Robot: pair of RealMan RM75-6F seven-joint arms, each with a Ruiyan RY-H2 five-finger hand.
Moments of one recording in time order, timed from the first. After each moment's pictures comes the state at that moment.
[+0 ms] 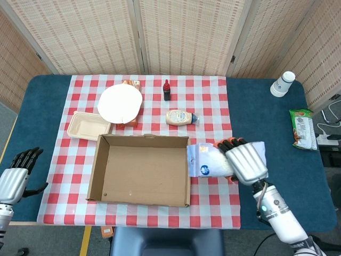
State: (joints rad) left arm -0.22 -1.13 -0.04 -1.44 1.48 1.34 -0.18; right arm 0.58 -1.00 0.15 -2.27 -1.12 1.21 -0.76
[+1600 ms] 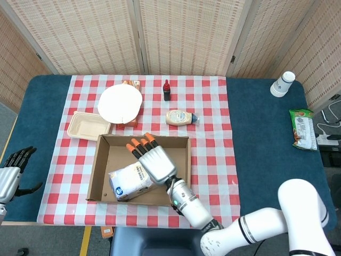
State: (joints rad) left arm -0.22 -1.10 -0.04 -1.41 1.48 1.32 -0.31; right arm 1.13 -1.62 0.26 -2.00 -0.70 1.32 -1.05
